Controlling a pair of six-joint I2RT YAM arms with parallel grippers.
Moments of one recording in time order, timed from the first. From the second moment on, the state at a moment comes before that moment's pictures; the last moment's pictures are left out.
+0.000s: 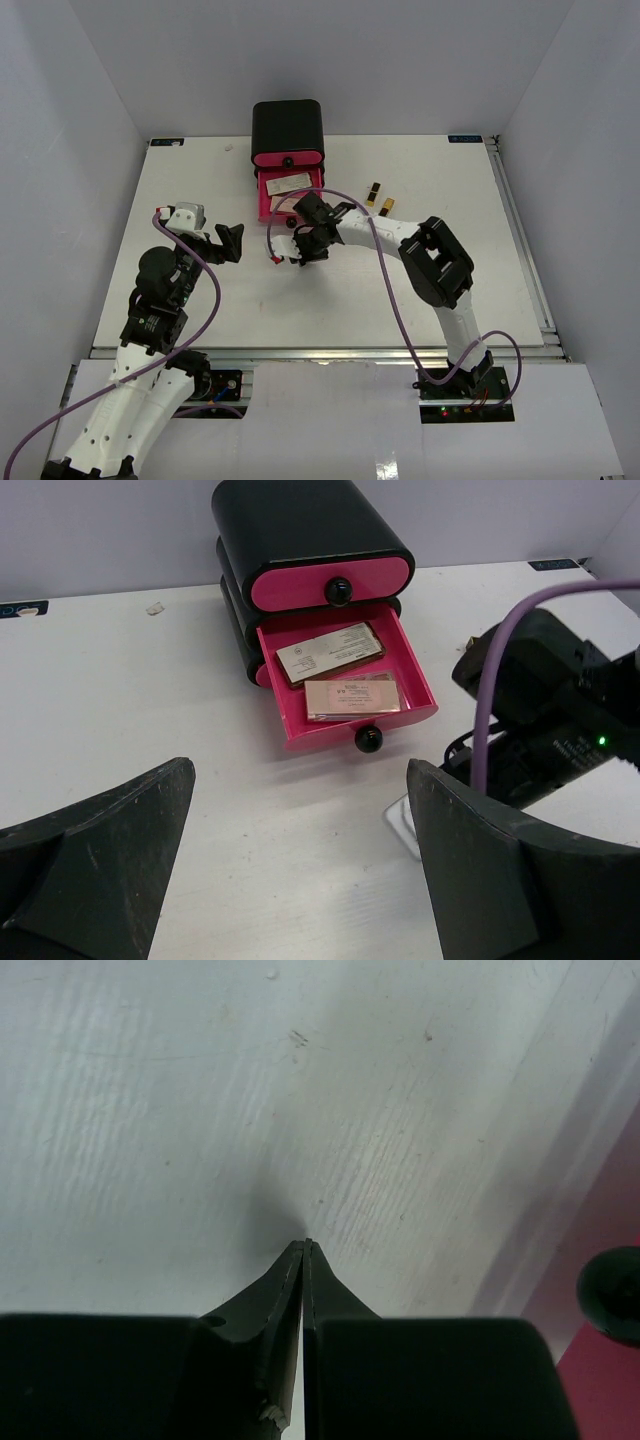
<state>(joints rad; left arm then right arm) -0.30 0.54 0.63 -0.10 -0.02 -0.08 0.83 2.11 1.59 -0.61 -0.42 -1.15</state>
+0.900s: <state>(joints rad) -0.30 0.54 0.63 -0.10 -0.02 -0.08 0.90 2.24 1.58 0.00 0.14 -1.08</state>
